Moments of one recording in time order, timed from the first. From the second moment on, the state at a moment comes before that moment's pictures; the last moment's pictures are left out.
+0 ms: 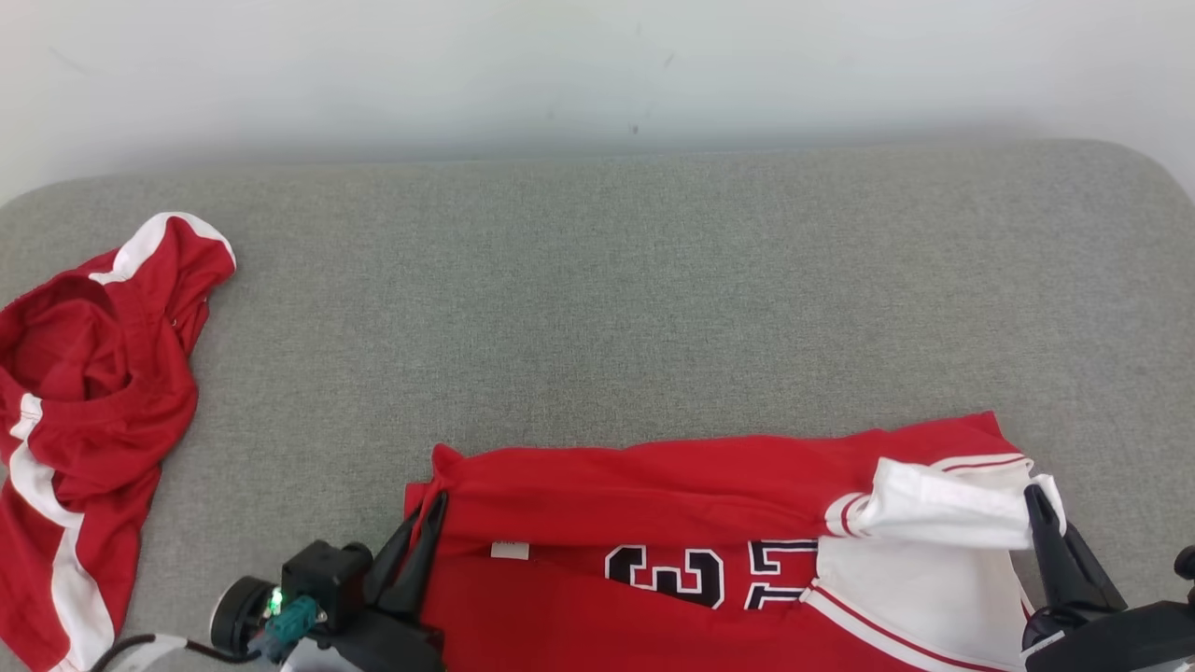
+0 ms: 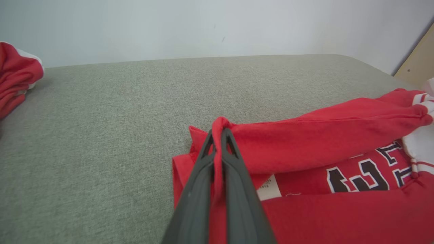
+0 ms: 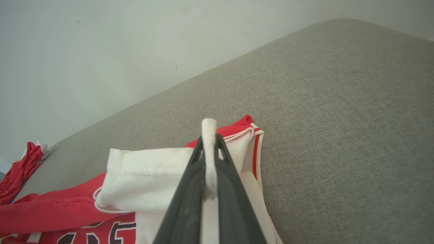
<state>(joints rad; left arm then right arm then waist) -0.35 0.22 -0.46 0.29 -0.34 0.04 -0.22 -0.05 -0.47 0.31 0.15 0.85 0.13 -0.21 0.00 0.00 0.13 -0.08</state>
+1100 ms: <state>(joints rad) -0.11 0.18 -0.30 0.07 -0.27 0.18 -0.26 0.07 -0.35 0.05 0.12 0.65 0.13 -0.08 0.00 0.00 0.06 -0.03</state>
